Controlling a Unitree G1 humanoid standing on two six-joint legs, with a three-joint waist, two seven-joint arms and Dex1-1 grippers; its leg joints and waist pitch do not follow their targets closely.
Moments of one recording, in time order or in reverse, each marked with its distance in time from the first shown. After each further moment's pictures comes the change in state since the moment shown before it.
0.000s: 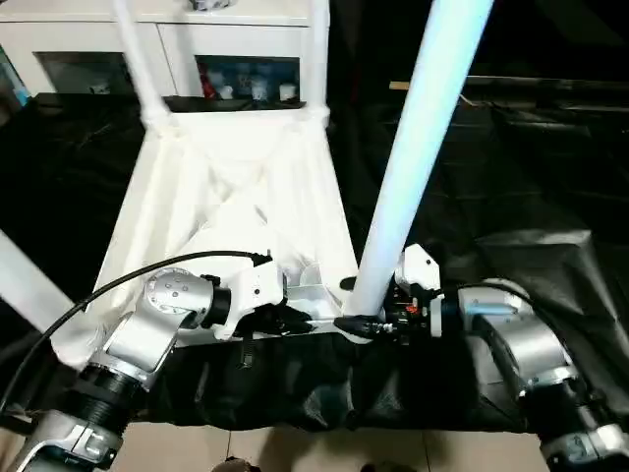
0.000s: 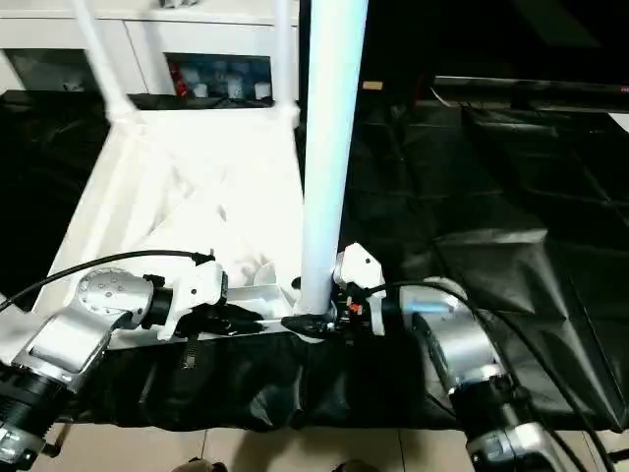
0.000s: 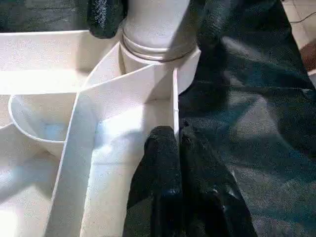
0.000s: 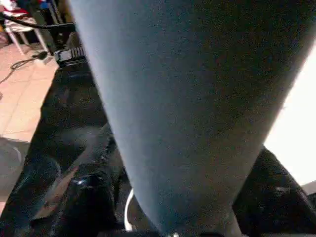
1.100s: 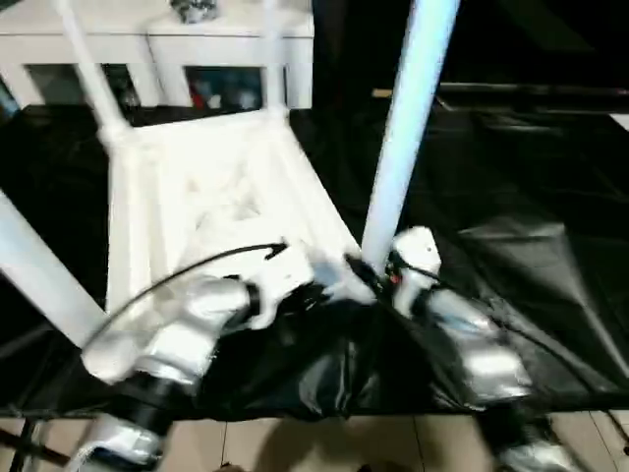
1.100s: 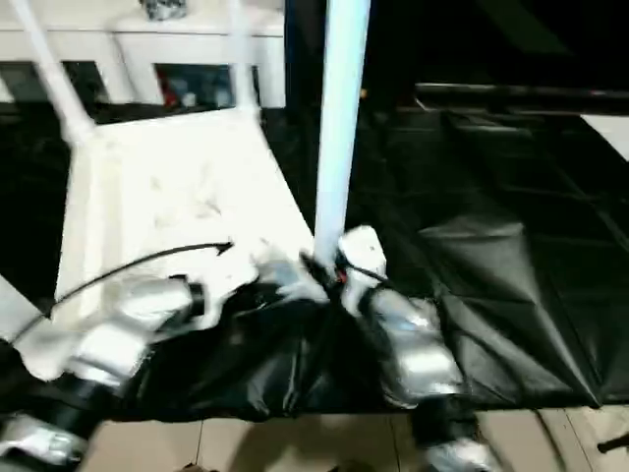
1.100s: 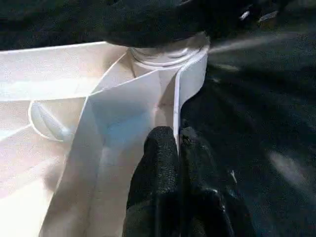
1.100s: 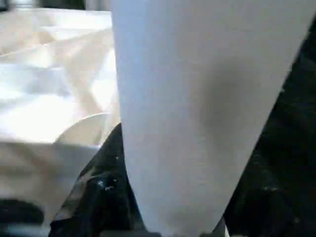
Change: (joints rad) left arm 0.000 -0.256 0.017 0.040 0.147 0.113 0.469; right arm 0.010 0.339 -0.143 0.121 -0.177 -0.059 -0.906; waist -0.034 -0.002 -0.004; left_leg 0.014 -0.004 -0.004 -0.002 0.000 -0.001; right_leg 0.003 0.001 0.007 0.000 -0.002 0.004
